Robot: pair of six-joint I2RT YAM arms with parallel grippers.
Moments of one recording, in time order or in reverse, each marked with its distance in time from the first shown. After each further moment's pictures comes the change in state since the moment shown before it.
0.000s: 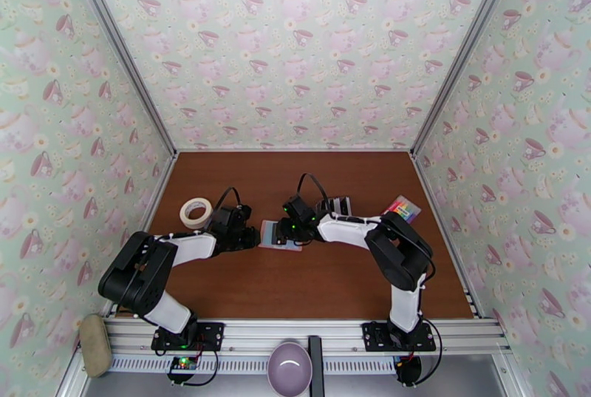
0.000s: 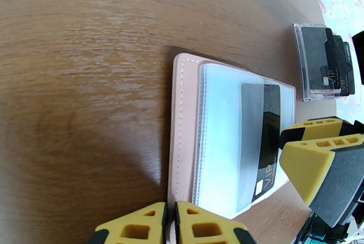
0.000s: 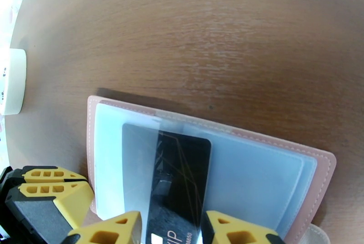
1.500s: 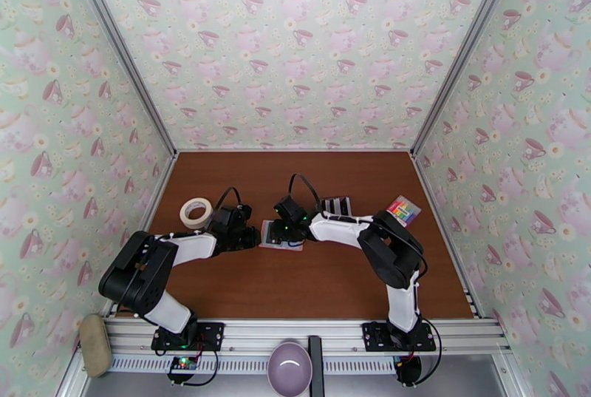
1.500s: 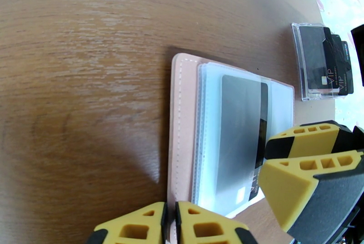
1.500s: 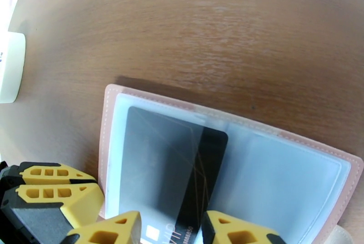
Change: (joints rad) left arm -0.001 0.002 0.001 0.007 0.006 0.000; right arm 0.042 0.049 0.084 -0.066 0.022 -0.033
